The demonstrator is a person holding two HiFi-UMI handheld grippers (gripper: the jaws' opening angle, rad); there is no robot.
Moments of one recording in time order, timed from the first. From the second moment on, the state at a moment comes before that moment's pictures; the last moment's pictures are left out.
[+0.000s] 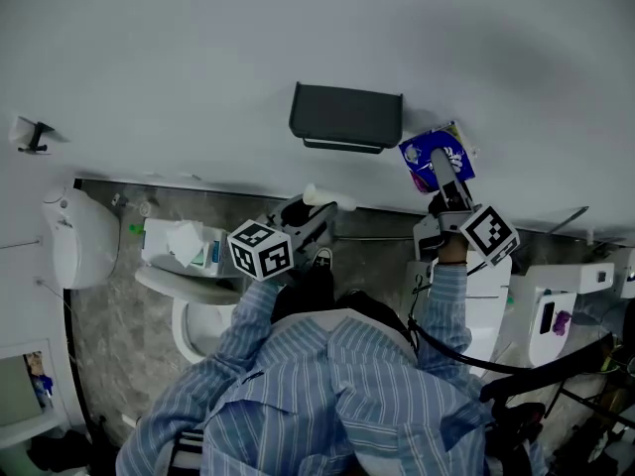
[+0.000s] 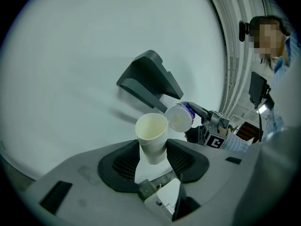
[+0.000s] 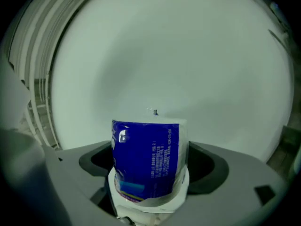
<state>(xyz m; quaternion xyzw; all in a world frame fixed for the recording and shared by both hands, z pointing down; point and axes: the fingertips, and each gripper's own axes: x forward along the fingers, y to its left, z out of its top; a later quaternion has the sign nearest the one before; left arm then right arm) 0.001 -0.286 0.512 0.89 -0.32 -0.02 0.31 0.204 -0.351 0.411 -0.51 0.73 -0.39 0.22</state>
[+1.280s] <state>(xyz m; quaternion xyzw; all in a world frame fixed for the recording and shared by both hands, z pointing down) -0.028 -0.307 0.517 0.88 -0.34 -0.03 0.31 0.124 -0.369 0.459 -0.35 0.61 -0.59 0.39</state>
